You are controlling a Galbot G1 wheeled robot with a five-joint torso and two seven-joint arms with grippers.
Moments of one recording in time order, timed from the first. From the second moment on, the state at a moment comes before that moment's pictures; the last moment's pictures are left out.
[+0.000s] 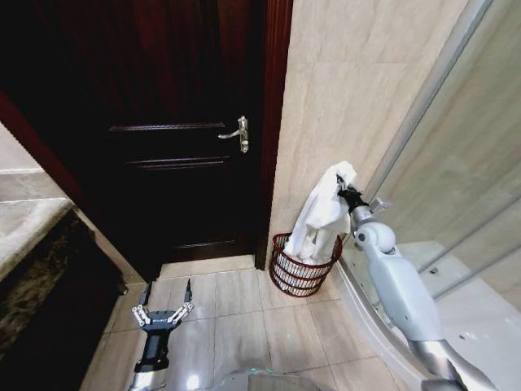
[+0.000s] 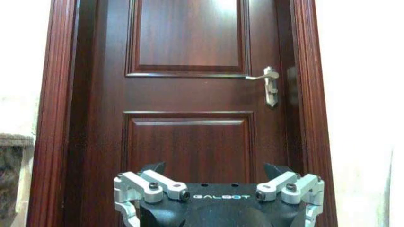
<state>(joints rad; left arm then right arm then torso) 2.02 -1.61 -0.69 -2.14 -0.12 -0.65 0.09 -0.74 1.11 0.39 1.53 0.72 -0.08 0.04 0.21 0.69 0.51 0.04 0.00</state>
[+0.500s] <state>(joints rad) 2.02 -1.61 -0.68 -2.13 -0.12 -0.65 0.09 -0.75 1.17 0.38 1.43 0.65 -0.04 0.01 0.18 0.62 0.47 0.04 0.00</state>
